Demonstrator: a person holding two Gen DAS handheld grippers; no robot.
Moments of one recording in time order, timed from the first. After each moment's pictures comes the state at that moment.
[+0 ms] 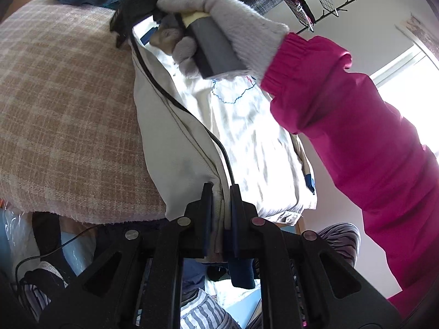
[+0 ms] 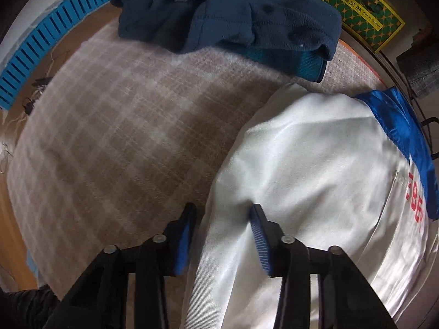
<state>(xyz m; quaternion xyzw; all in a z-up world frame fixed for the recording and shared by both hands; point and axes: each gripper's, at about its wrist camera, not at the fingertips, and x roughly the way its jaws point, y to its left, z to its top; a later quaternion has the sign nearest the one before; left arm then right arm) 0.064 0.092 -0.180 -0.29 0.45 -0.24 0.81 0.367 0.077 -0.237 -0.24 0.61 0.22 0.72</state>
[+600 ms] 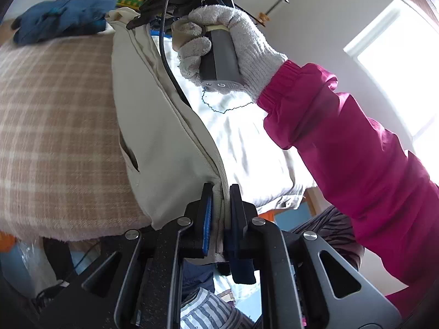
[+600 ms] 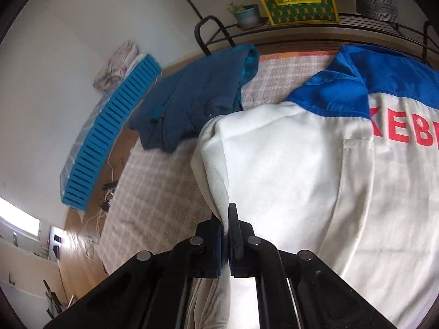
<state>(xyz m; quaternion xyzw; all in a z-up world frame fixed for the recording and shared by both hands) 0.069 0.024 -0.140 -0.18 0.46 -0.28 0.82 0.394 -0.100 -0.171 0.11 0.54 0.30 0.77</state>
